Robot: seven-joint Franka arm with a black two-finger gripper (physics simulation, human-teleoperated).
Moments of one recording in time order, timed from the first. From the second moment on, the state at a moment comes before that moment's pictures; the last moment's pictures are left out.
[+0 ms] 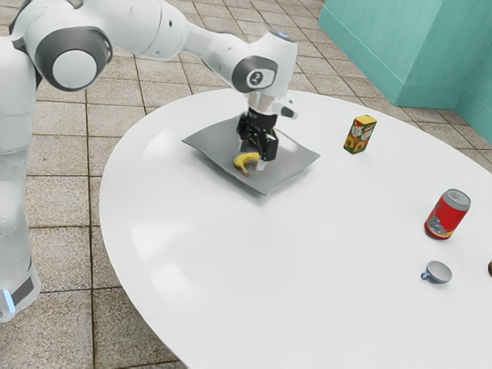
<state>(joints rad) 0.01 0.15 0.24 -1.81 -0.12 1.92 0.03</state>
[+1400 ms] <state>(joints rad) 0.14 0.18 0.19 -1.85 -0.11 2.04 -0.01</state>
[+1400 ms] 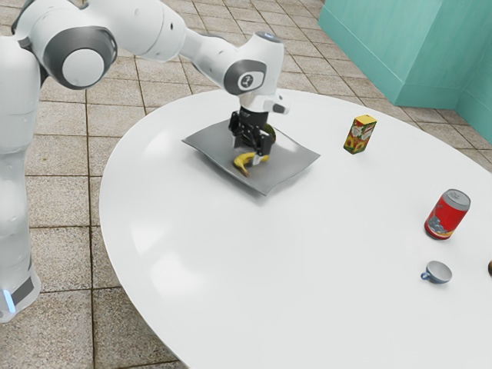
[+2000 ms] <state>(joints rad) 0.14 0.21 0.18 -1.85 -0.11 2.06 -0.02</state>
